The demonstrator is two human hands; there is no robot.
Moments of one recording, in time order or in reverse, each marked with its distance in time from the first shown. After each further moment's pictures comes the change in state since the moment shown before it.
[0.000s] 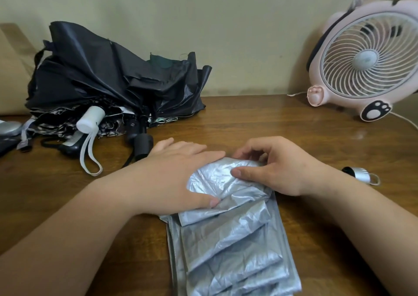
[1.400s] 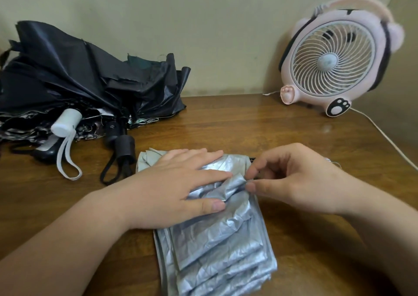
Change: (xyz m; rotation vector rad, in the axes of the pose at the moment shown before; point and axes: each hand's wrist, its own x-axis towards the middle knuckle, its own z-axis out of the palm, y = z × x) left_hand -0.006 0.025 0.002 -0.071 -0.038 0.284; right_hand -0.070 -0.035 -0.023 0.122 0.013 0.176
